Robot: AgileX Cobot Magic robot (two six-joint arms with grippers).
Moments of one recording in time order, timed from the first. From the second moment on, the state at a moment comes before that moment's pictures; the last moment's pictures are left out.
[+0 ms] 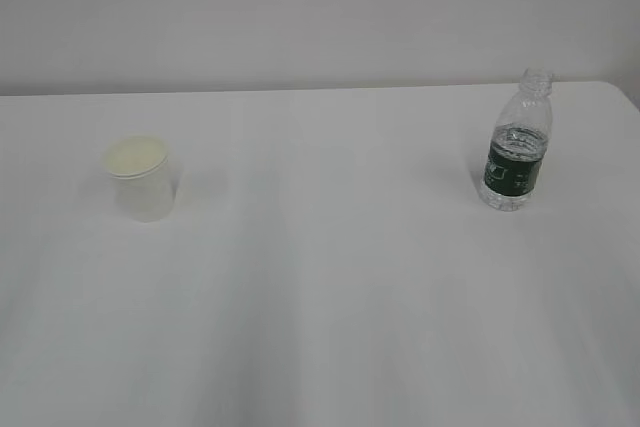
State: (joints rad) left arm 0.07 0.46 -0.58 -0.18 0.68 0.09; right arm 0.07 0.44 -0.53 -0.07 0.59 -0.03
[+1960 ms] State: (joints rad) left arm 0.07 0.81 -0.58 -0.16 0.20 0.09; right arm 0.07 0.73 -0.53 -0.07 0.15 -0.05
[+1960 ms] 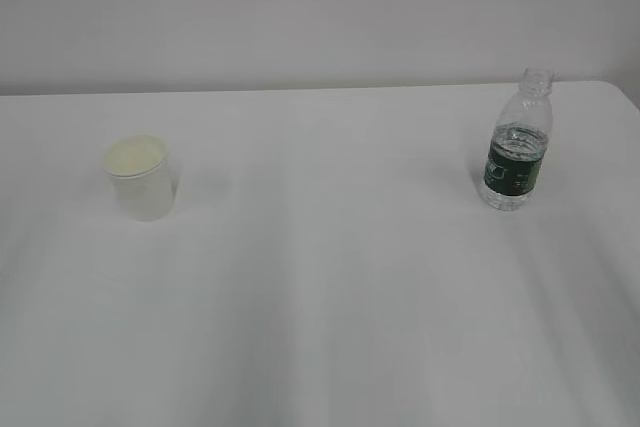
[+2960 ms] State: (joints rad) left arm 0.02 0.94 -0.38 -0.17 -0.20 0.09; right arm 0.07 0.82 -0.36 -0.08 -0.24 -0.02
